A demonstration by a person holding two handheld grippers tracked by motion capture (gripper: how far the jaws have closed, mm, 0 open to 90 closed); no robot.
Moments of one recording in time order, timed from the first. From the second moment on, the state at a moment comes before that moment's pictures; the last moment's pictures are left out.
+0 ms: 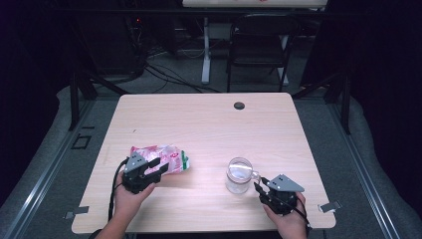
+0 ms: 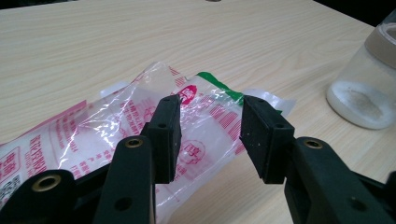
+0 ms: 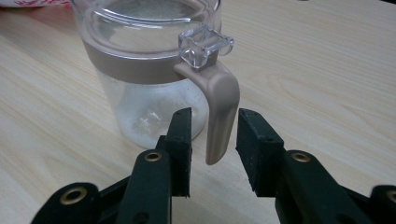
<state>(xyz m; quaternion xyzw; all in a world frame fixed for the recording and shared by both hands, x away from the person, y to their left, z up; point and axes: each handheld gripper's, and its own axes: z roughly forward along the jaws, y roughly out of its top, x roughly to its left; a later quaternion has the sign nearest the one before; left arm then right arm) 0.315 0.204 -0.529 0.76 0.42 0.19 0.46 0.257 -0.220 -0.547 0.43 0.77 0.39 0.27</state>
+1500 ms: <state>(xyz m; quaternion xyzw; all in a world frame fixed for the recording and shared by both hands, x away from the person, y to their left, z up) 0.291 0.224 -0.530 0.75 0.43 0.21 0.46 0.295 -0.223 -0.550 0.47 0.76 0.37 0.26</state>
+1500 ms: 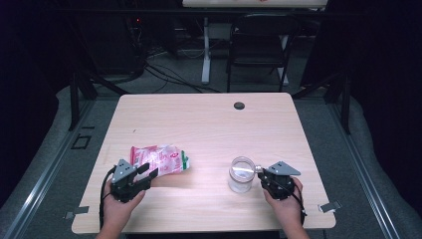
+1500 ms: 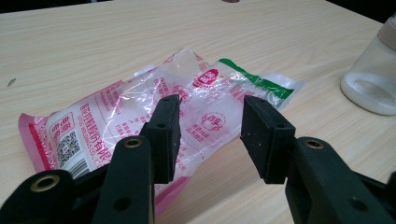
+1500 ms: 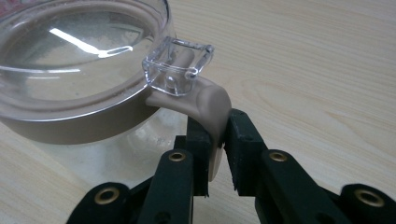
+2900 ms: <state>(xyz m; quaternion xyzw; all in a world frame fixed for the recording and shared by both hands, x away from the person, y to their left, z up) 0.295 0.216 -0.530 0.75 0.42 0.21 0.46 0.281 -0.203 -0.550 0.42 0.78 0.39 0.24</state>
